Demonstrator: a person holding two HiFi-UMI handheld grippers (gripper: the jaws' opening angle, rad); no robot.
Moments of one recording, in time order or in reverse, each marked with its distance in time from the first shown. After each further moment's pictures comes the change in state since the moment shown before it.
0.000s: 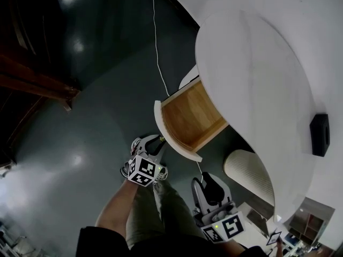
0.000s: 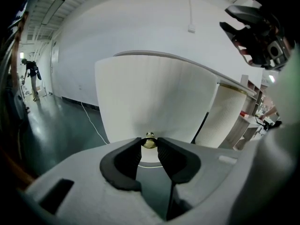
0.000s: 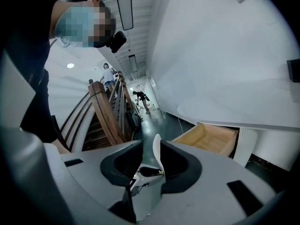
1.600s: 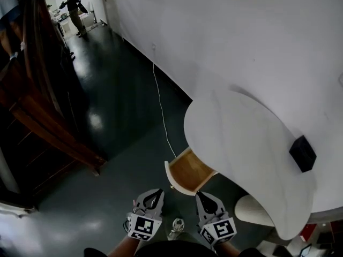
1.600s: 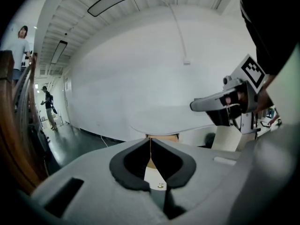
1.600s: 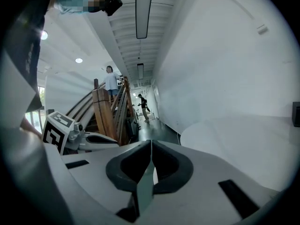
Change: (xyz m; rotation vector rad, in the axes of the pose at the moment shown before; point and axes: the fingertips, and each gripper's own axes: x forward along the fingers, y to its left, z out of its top) left arm -0.234 -0.017 0.228 0.136 -0.246 0.196; right arm -0.026 0.035 0.115 -0.145 -0.099 -0.040
